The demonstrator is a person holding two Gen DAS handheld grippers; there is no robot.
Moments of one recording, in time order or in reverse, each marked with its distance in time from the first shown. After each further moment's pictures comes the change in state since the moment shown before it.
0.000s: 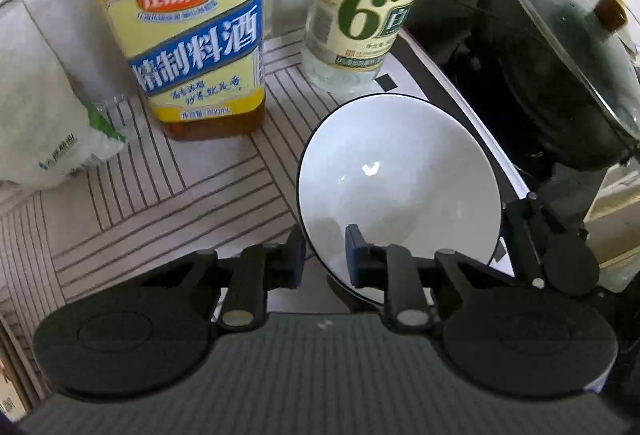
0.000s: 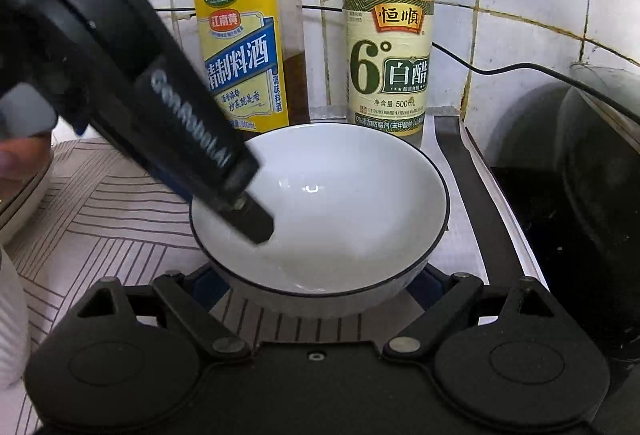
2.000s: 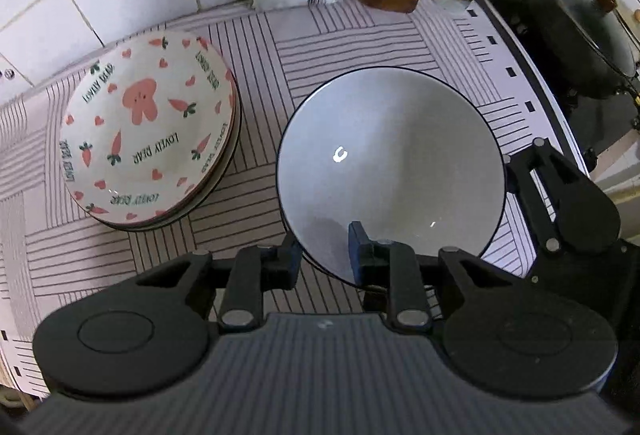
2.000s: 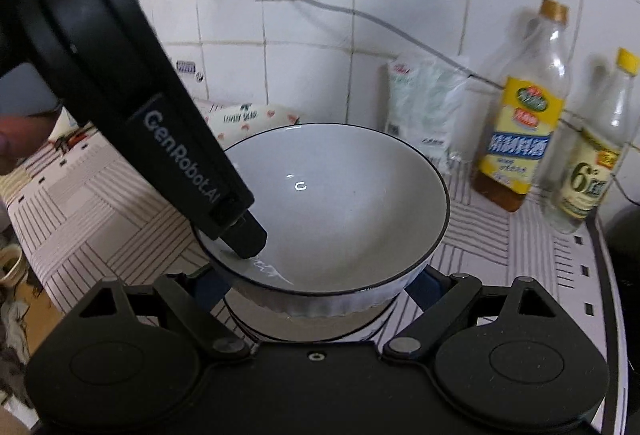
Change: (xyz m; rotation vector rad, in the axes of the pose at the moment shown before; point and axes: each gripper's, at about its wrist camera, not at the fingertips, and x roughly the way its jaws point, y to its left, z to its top) left arm -0.167 0.061 -0.180 -0.220 0.073 0.126; right arm -0.123 0.193 -0.007 -0.309 0.036 0.252
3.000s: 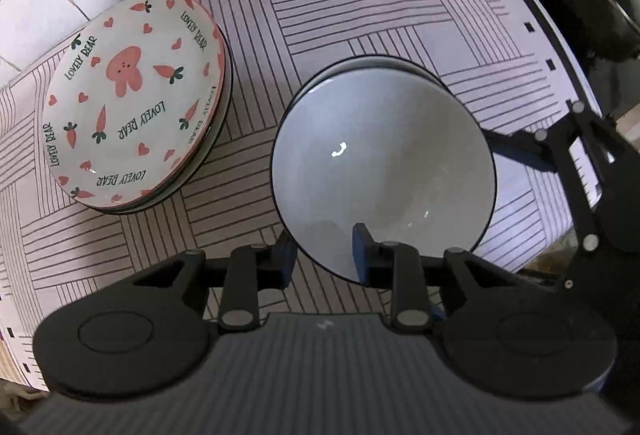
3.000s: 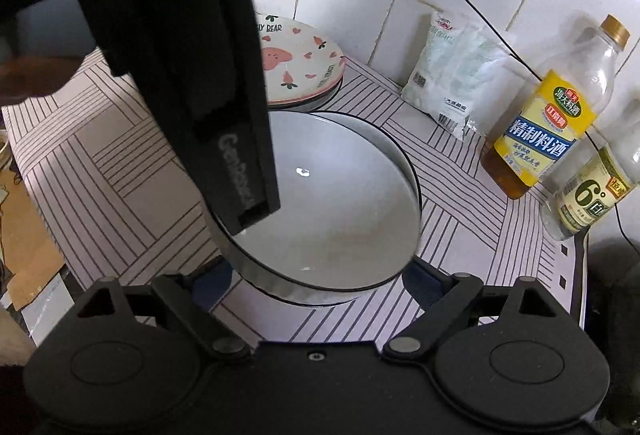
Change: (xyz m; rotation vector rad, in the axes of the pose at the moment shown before) left arm 0.031 -0.004 -0.003 0.049 0.113 0.037; right arm 0.009 0.018 0.001 -0.221 0.238 -0.043
